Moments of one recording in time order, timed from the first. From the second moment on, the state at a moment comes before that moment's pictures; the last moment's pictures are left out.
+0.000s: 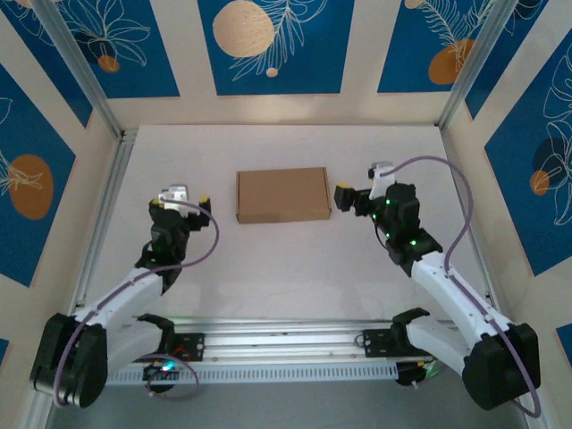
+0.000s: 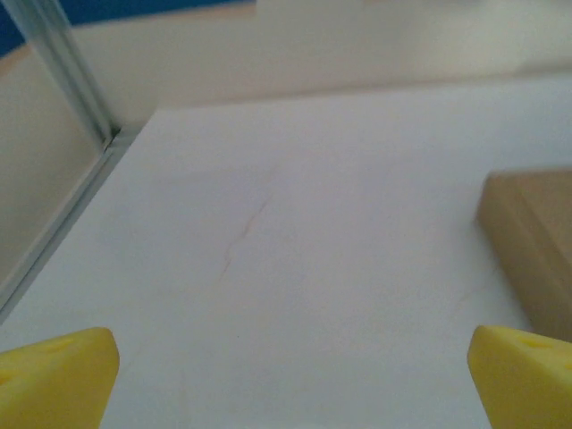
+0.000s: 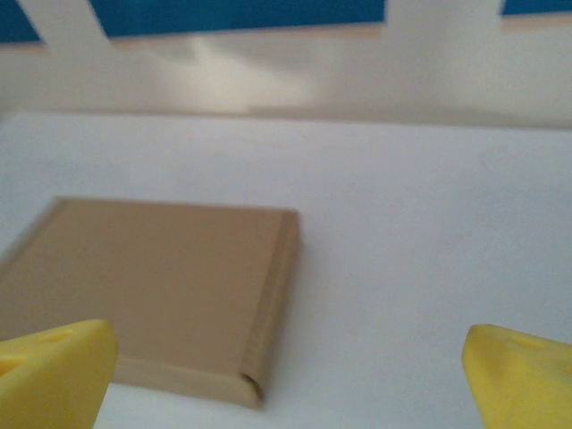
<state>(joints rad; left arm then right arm) -0.25 1.08 0.34 0.40 -0.36 0.01 0.29 0.98 0.54 0.11 0.05 0.13</state>
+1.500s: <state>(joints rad) -0.10 1.57 0.36 0.84 -0.12 0.08 0.01 1.53 0.42 0.73 -0.15 0.08</state>
